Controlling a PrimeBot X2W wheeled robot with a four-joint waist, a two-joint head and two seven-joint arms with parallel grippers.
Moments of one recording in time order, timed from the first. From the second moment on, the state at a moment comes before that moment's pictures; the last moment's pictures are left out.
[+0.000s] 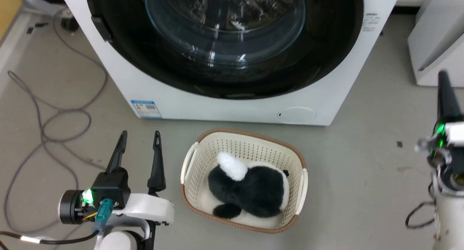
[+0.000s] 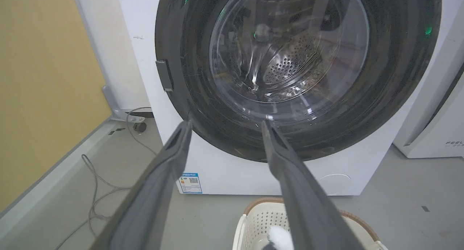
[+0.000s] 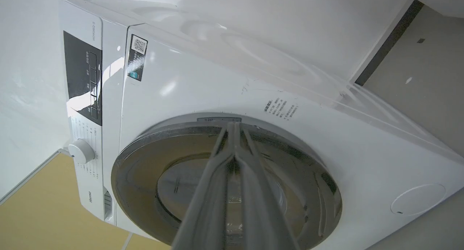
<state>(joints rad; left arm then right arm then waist) -0.11 0.05 -0.06 0.00 -0.03 0.07 -0.15 -0.47 -0.12 -0.20 0.31 1.26 0.13 -0.01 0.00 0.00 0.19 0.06</state>
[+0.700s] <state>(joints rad) -0.19 0.05 -0.11 -0.01 -0.06 0.12 -0.20 -0.94 -0.24 -0.14 0.62 1.42 0.13 0.02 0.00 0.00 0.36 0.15</state>
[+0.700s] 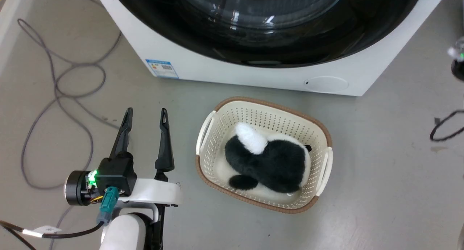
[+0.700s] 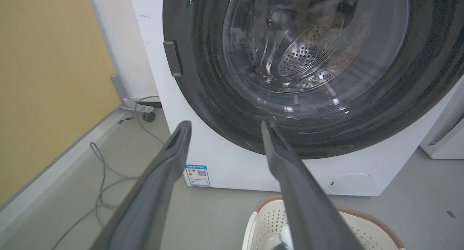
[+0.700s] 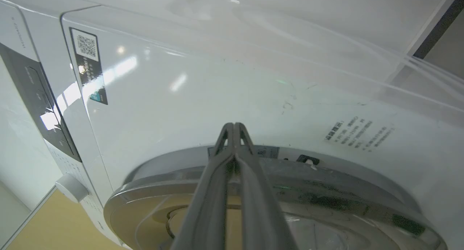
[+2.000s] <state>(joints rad) -0.22 0.05 -0.11 0.02 -0.06 0.13 -0.26 -1.04 -0.31 0.11 0.72 1.61 0.13 0.38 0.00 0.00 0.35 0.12</state>
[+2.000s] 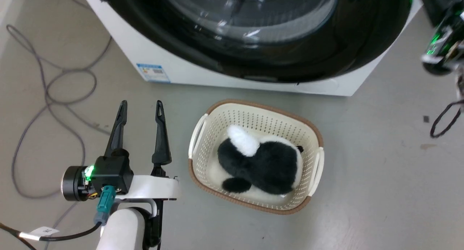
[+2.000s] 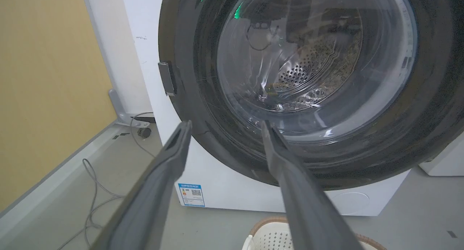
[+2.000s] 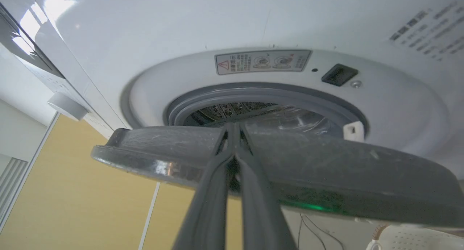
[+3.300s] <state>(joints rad) -0.02 0.05 -0.05 0.06 -0.04 0.08 -0.26 -0.41 -0.11 0.18 0.43 1.62 0.13 0.42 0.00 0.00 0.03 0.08</state>
